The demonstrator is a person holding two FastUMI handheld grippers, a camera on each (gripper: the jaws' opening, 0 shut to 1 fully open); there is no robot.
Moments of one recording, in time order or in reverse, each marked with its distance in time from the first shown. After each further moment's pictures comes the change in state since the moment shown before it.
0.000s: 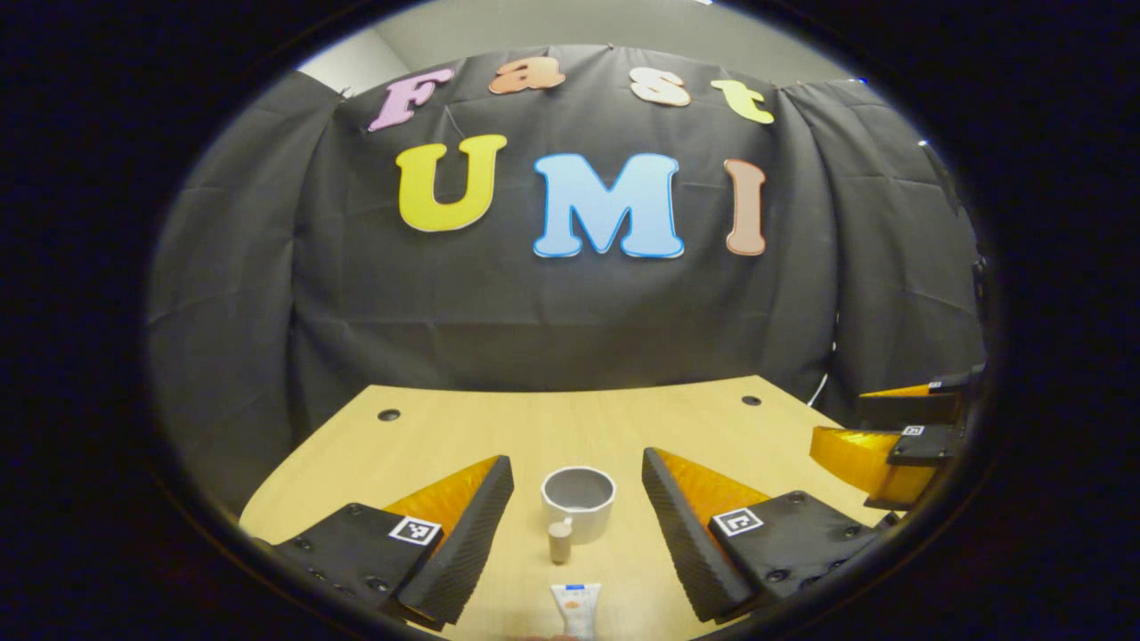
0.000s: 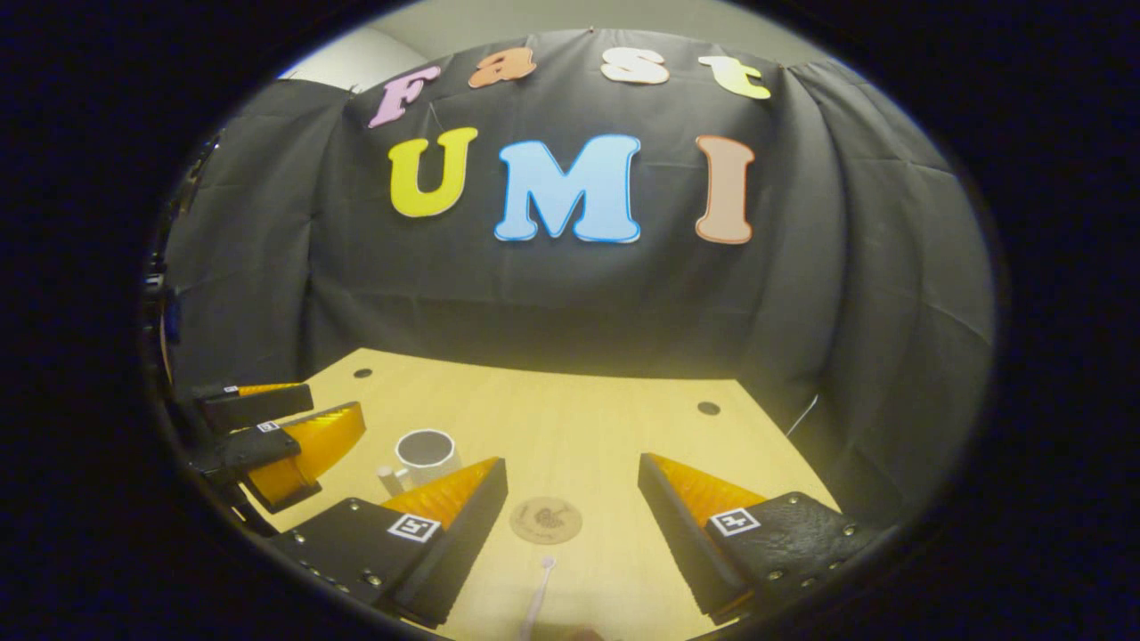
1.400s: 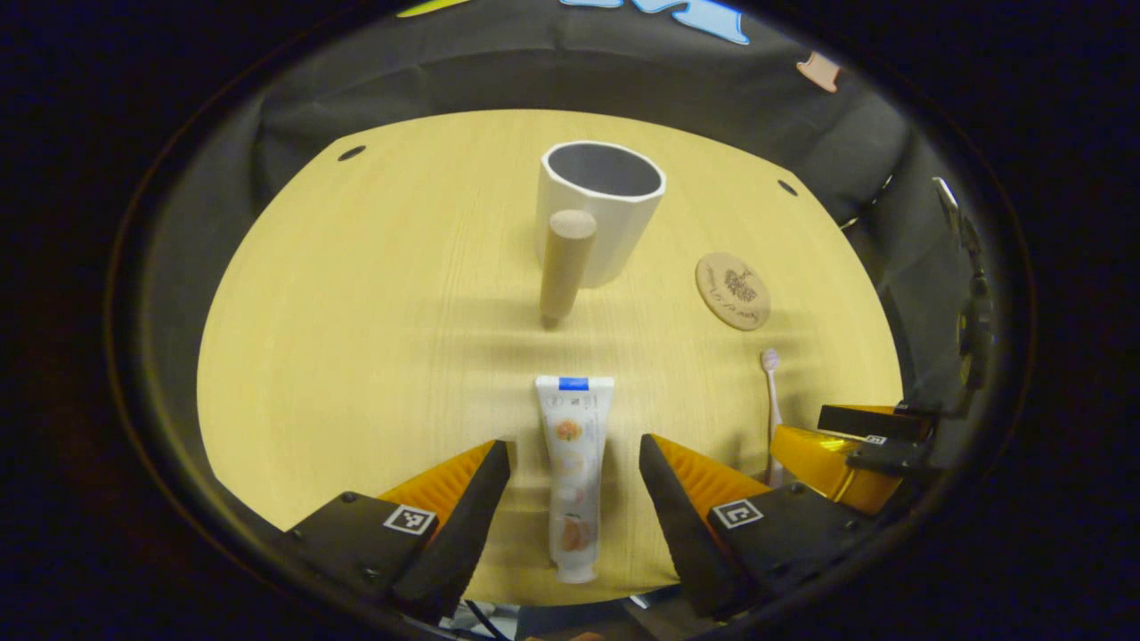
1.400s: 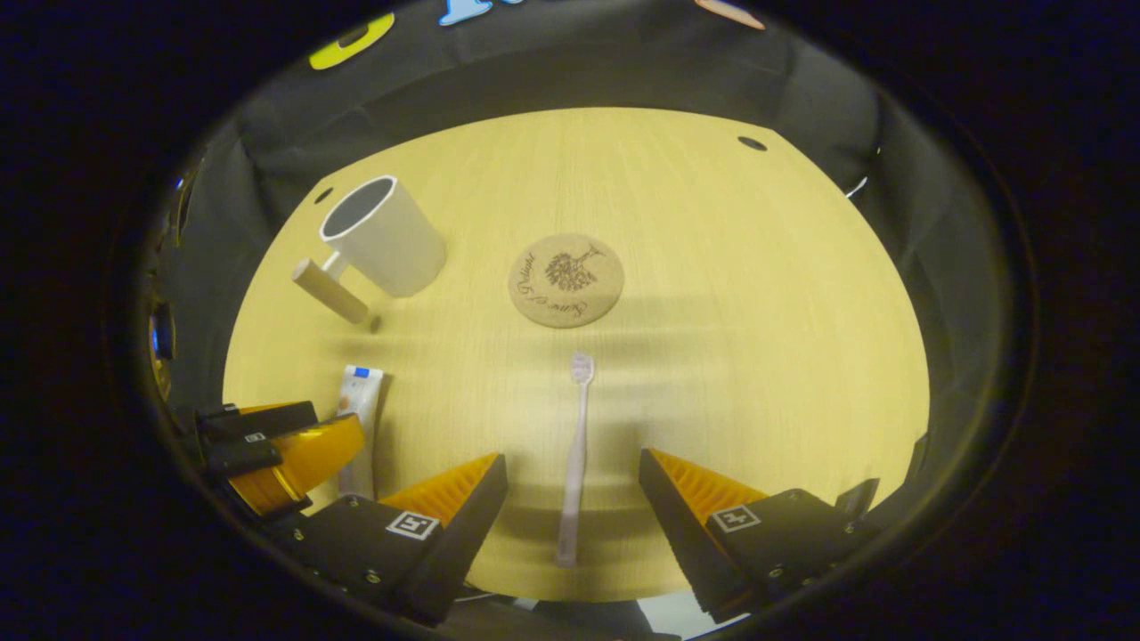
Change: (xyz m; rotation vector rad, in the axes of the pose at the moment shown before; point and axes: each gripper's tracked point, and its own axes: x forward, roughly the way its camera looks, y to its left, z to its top) left arm -0.020 0.011 -0.226 -0.139 0.902 -0.005; right arm 0.010 0.037 -0.203 0.139 0.828 0.074
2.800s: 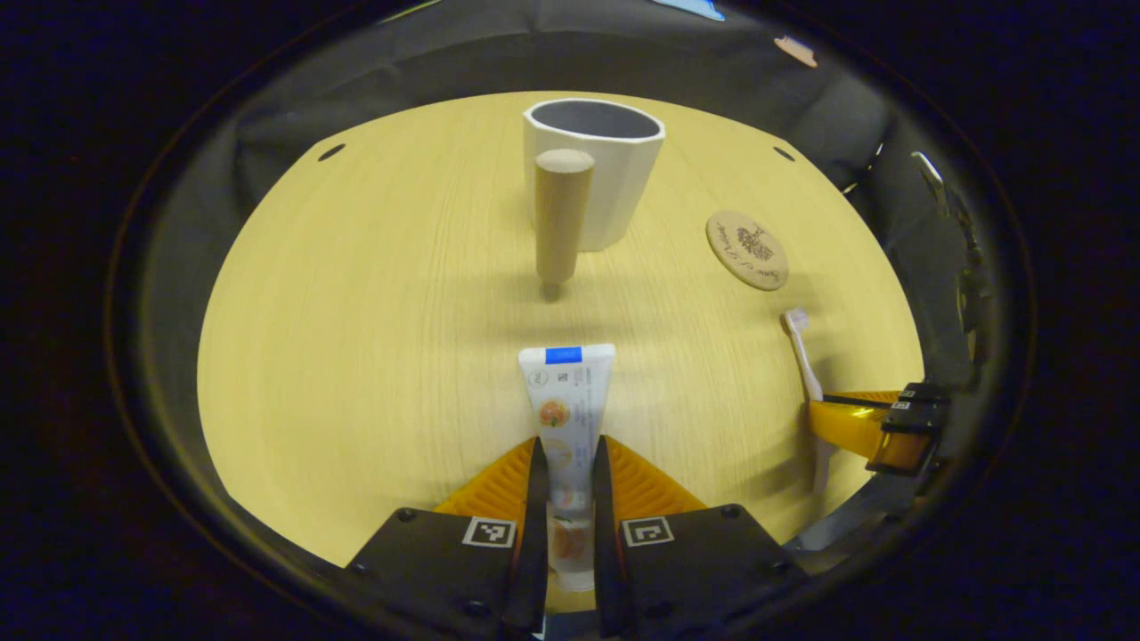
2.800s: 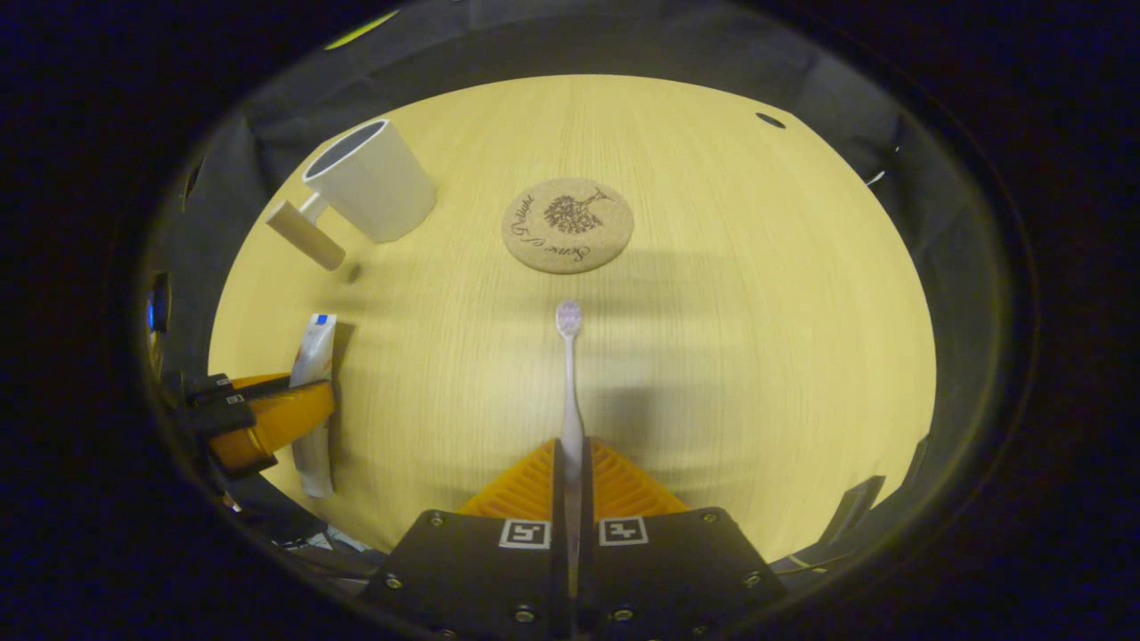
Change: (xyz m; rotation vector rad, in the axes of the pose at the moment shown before) left arm 0.018 0.011 -0.013 0.054 0.005 0.013; right arm 0.013 -0.006 -0.020 -0.048 0.048 0.000
